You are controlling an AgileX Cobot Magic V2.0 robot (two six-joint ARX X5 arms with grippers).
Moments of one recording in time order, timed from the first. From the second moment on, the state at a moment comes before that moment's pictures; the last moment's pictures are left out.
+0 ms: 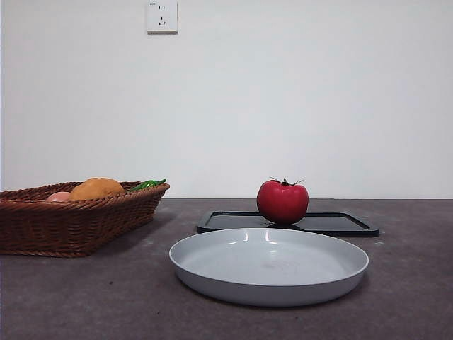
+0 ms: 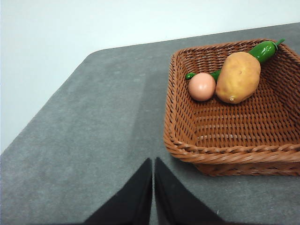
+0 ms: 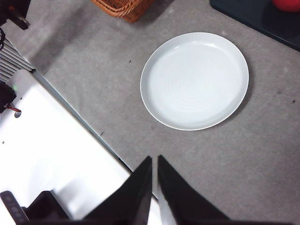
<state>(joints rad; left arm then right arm) 0.10 0.01 0.04 -0.20 0.02 0.17 0.50 0.80 1.11 -1.16 -0.39 0.05</state>
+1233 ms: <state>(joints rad) 0.10 0.01 0.04 -0.20 0.02 0.17 0.08 0.30 0.52 -0.21 -0.22 -0.02</state>
